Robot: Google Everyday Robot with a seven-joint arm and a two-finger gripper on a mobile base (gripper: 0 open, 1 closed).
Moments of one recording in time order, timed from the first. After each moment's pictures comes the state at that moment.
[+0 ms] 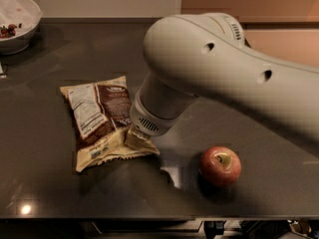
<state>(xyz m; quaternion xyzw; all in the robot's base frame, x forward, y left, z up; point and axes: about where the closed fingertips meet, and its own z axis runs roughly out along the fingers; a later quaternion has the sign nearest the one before) 0.431 0.046 0.852 -0.57 0.80 0.09 0.20</state>
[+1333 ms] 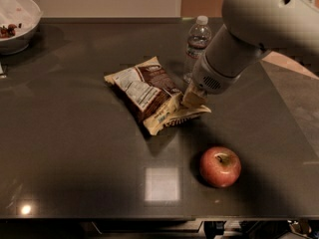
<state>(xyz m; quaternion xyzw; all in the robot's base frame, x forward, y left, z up) 0.527 -0.077 0.871 -0.55 0.81 0.05 0.21</state>
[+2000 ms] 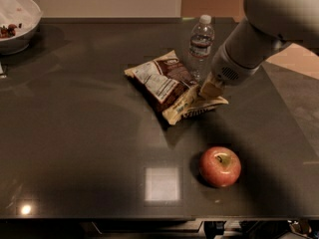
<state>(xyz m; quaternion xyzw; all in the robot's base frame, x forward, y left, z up) 0.552 -0.127 0.876 -0.51 0.83 0.03 0.21</state>
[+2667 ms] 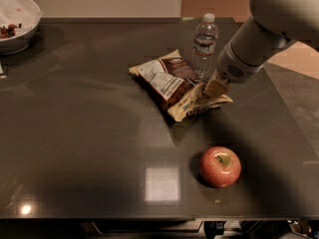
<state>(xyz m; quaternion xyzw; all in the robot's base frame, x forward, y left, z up) 0.563 -0.142 0.873 -0.51 0.83 0.03 0.21</state>
